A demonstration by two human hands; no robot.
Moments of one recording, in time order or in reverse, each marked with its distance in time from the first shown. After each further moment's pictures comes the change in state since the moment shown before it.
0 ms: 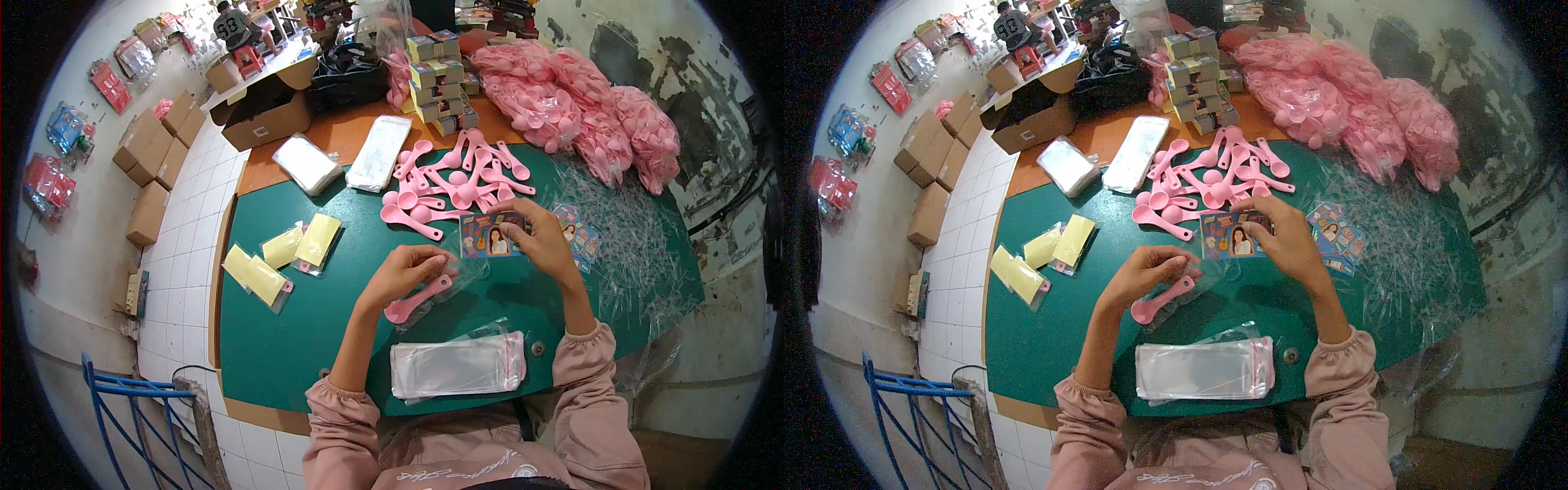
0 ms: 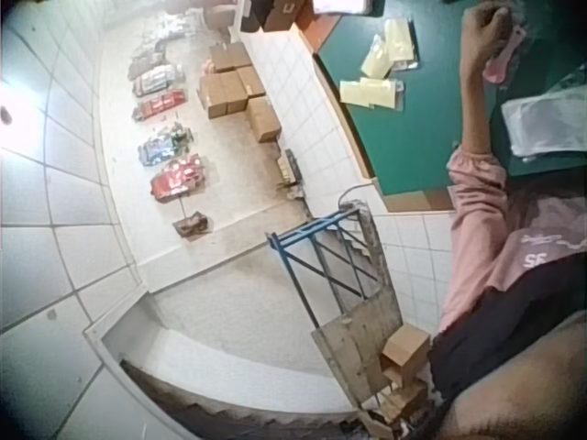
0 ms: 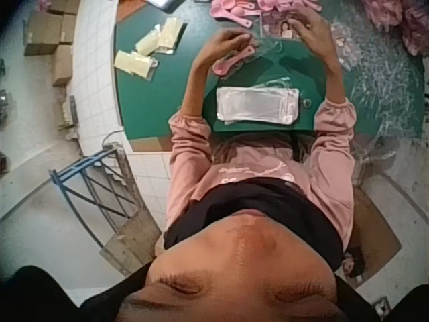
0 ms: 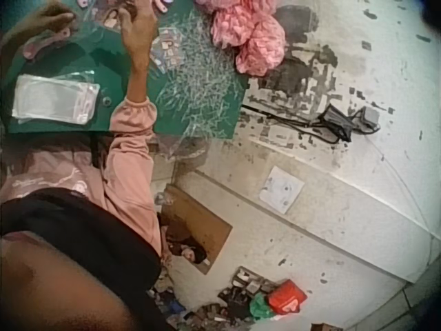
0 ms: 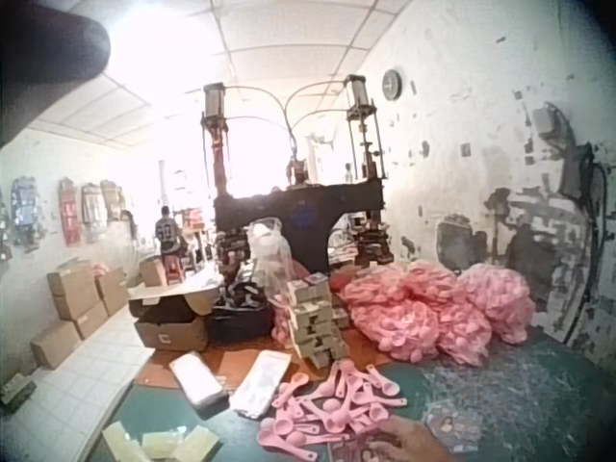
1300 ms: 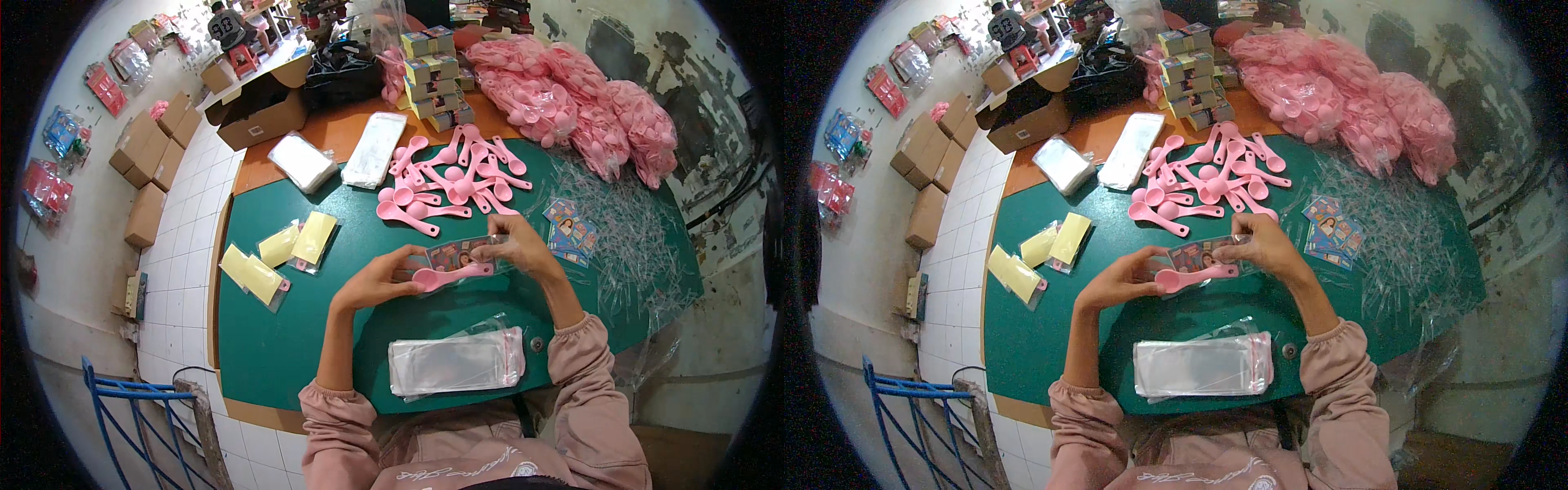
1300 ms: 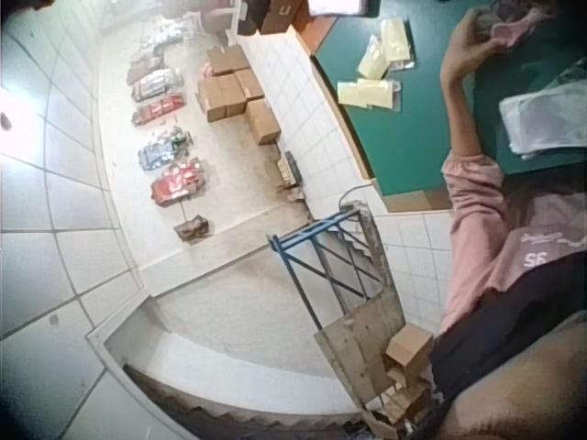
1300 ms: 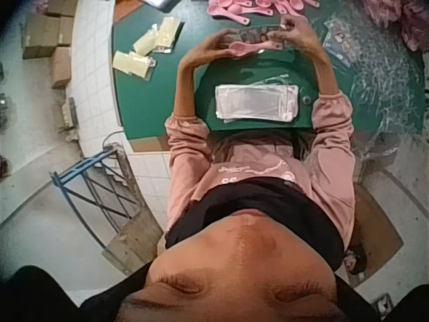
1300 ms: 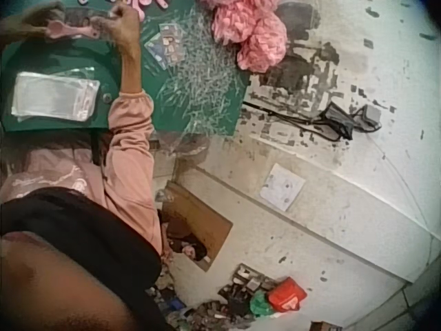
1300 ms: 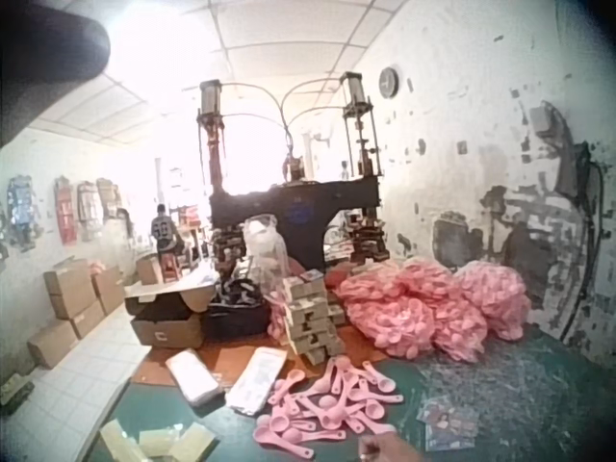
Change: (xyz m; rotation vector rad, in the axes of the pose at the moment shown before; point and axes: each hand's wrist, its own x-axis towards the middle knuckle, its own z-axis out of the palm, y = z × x) left_hand -0.025 -0.006 -0.028 0.201 -0.166 0.061; right_hand 0.001 0.026 0.020 0.072 -0.265 0.242
